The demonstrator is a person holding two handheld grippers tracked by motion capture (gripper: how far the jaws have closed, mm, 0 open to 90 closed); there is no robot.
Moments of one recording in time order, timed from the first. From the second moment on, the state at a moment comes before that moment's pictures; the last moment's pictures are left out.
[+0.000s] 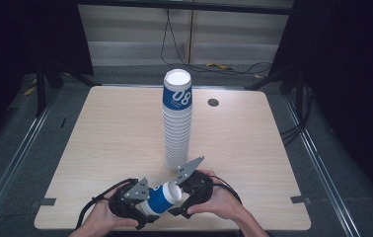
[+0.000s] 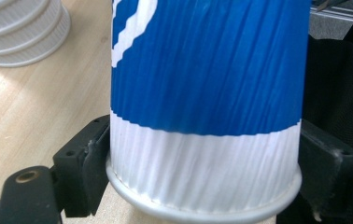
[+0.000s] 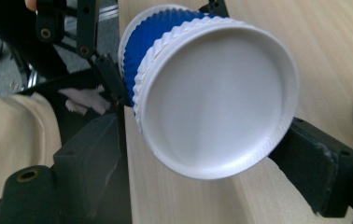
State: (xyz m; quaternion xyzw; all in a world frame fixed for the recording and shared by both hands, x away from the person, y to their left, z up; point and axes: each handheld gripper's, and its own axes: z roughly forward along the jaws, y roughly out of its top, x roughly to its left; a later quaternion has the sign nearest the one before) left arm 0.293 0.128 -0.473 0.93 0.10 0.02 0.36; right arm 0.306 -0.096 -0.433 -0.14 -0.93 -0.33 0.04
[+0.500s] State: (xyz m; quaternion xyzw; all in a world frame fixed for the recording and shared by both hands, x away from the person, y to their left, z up) left arm 0.294 0.131 -0.469 0.93 0.09 0.02 0.36; right arm 0.313 -0.087 -0.431 -0.12 -0.94 -0.32 0.06
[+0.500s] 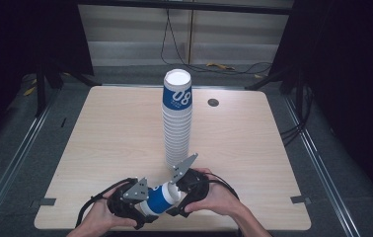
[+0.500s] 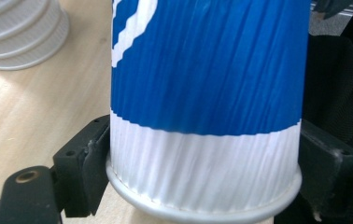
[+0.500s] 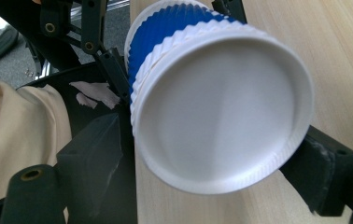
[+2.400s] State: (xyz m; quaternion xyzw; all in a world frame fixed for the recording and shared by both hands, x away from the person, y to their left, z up) left arm 0.289 0.139 -0.465 0.90 0.09 0.05 0.43; right arm 0.315 -0.081 -0.431 -0.11 -0.95 -0.29 0.06
